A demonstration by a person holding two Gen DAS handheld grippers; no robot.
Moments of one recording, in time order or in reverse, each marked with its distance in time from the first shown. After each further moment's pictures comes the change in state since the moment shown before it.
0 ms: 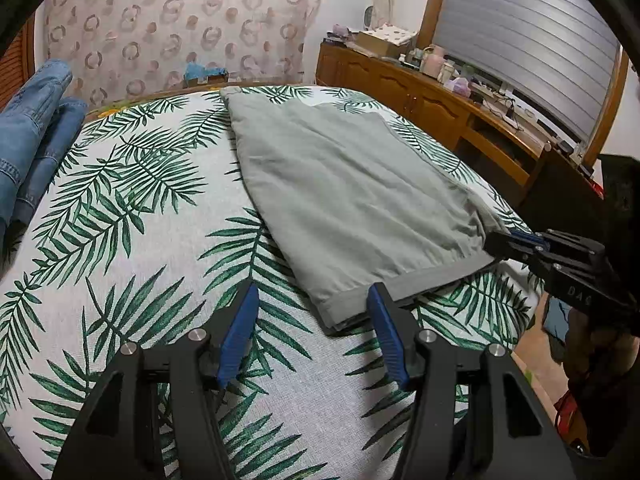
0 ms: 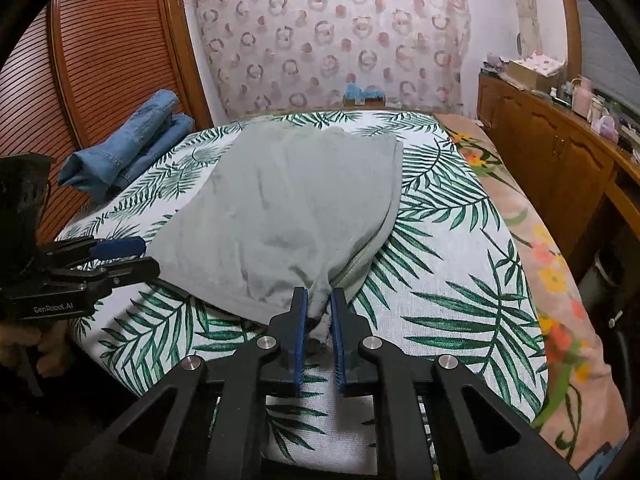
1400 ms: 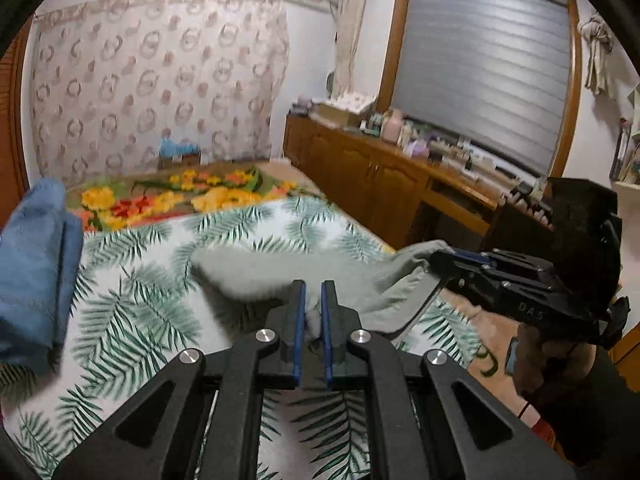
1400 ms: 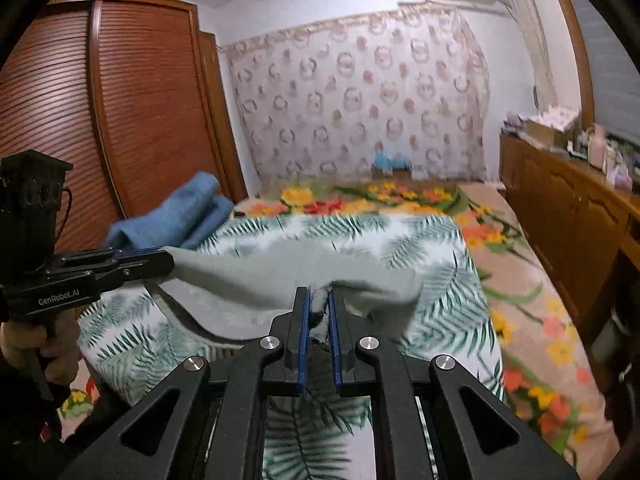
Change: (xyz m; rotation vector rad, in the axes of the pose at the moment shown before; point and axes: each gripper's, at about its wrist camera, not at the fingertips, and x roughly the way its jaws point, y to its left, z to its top) left arm -0.107 -0.020 0.076 0.087 -0.261 -0.099; right arm -0.059 0.011 0.071 -0.042 -0.250 0.096
